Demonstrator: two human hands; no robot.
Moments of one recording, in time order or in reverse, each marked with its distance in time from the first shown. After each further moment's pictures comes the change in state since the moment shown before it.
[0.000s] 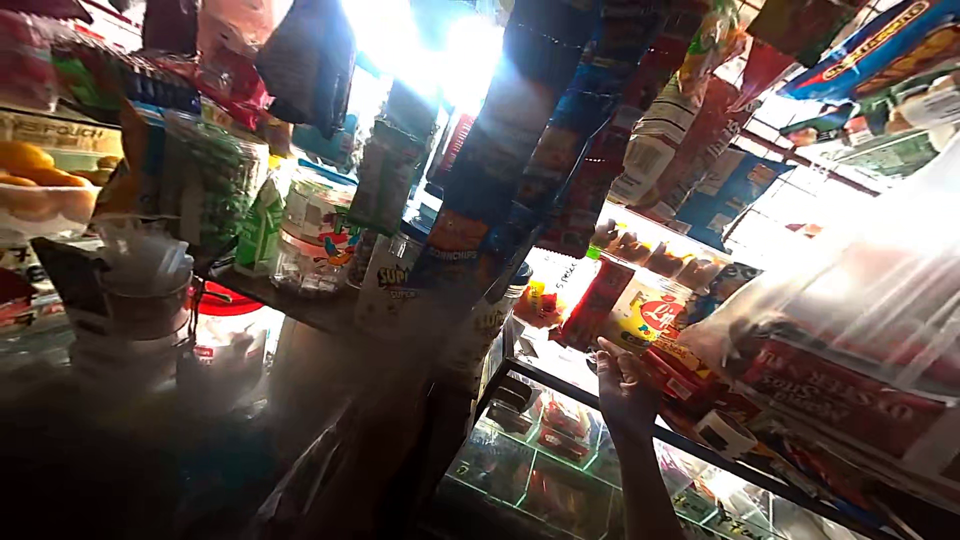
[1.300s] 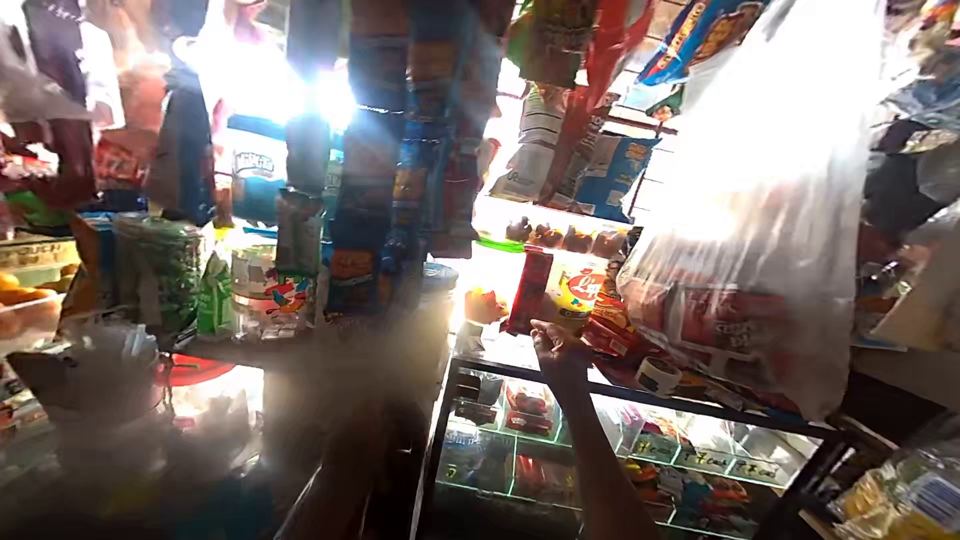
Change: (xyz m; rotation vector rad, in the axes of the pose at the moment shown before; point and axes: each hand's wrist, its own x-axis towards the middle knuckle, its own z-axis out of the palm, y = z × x) left_hand 0.014 0.020 -0.026 0.031 -0.221 -0.075; right_hand 0.007 -0.005 -0.006 0.079 -0.080 0.135
